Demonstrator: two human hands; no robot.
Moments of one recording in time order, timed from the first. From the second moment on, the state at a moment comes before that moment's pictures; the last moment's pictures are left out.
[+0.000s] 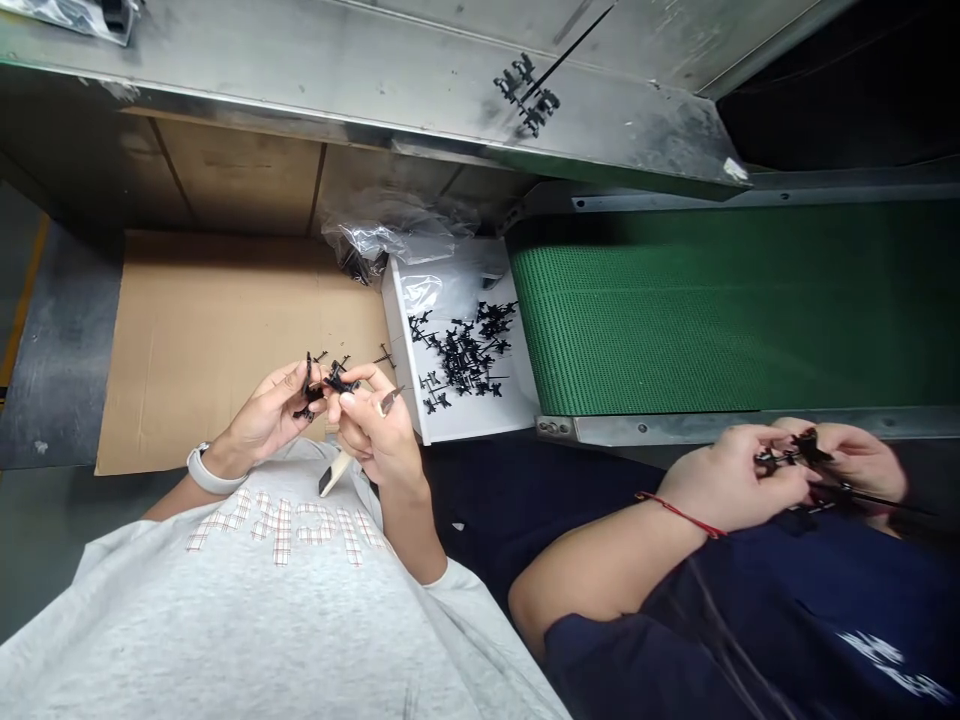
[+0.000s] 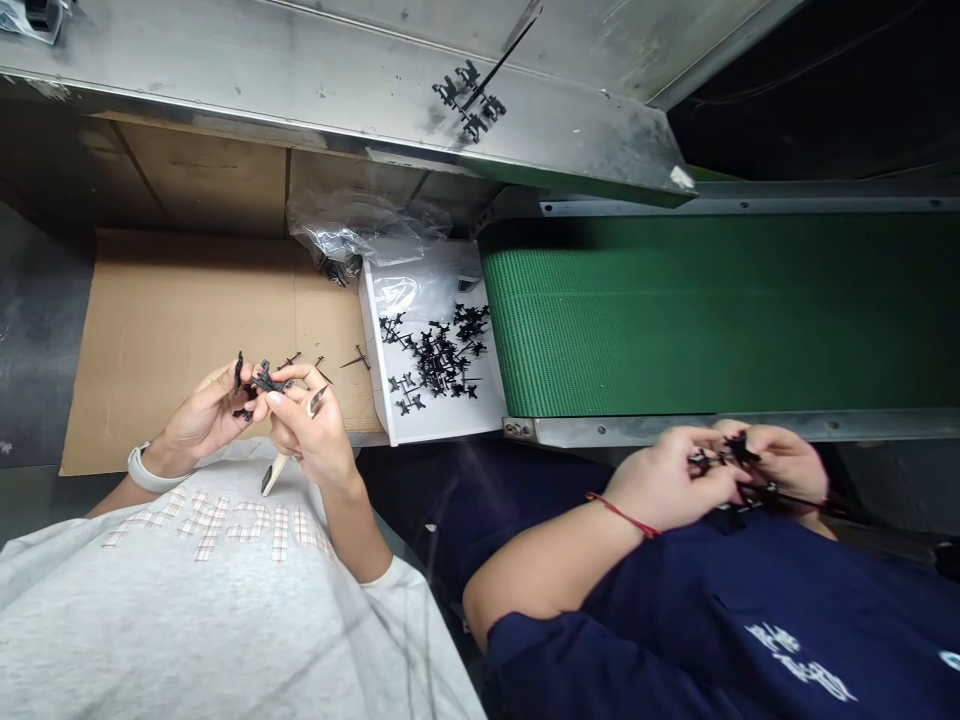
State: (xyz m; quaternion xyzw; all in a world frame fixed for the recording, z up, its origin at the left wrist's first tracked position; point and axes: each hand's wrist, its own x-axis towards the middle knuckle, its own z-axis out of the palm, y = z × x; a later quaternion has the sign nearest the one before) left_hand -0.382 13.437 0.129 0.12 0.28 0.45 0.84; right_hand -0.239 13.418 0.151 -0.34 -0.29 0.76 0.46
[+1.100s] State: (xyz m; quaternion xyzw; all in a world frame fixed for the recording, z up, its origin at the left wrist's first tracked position) left_hand -0.408 13.436 0.114 -0.13 0.30 0.51 0.80; right_hand -0.234 13.586 -0.031 -0.68 -0.66 0.31 -0.01
